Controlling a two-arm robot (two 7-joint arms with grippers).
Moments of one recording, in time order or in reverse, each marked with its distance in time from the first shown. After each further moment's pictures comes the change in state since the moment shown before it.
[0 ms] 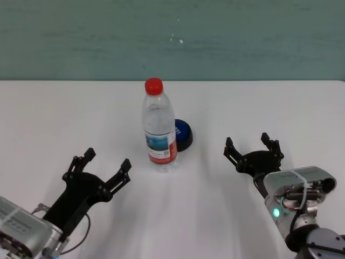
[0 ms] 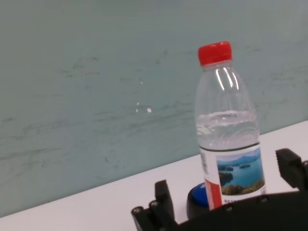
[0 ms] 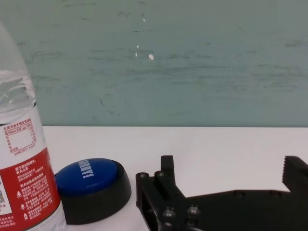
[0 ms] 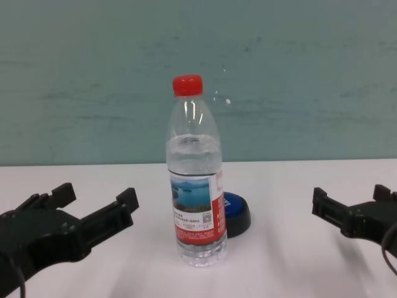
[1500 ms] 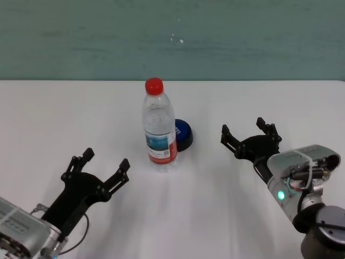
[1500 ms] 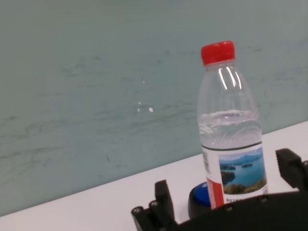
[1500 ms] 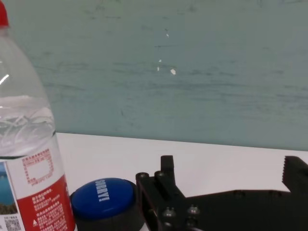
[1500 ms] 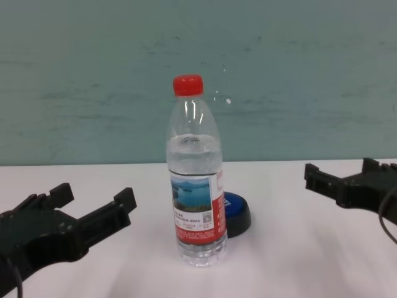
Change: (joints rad) left arm 0.001 -0.001 0.001 0.001 0.002 -0.001 0.002; right arm 0.042 -0.002 0.048 -0.036 -0.016 0.090 0.117
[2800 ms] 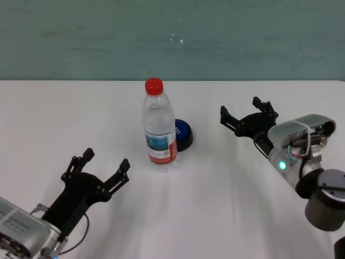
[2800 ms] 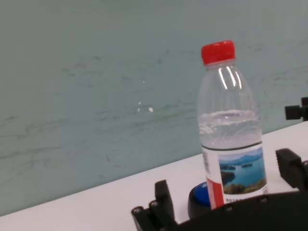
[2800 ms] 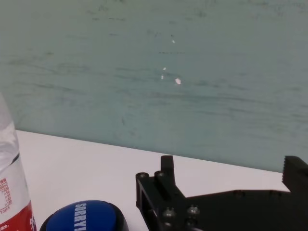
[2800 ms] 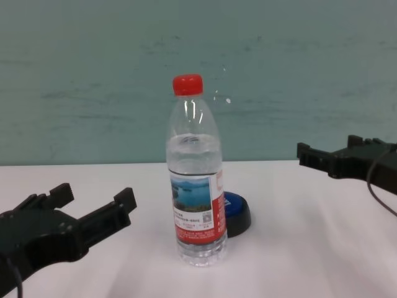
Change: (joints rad) left arm 0.000 0.000 0.000 0.000 0.000 0.000 0.000; right arm 0.178 0.006 0.033 0.150 -0.008 0.029 0.136
